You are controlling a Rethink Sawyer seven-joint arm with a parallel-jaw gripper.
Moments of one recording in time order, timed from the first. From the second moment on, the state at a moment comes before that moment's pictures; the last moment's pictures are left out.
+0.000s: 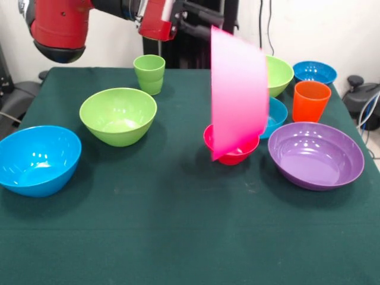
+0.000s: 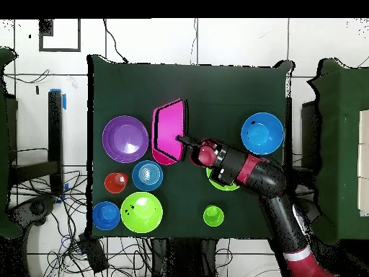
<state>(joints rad) -1.56 0.35 1.42 1.92 -0.60 0.72 1.57</state>
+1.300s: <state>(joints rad) -1.56 0.42 1.42 1.92 -0.57 0.80 1.54</state>
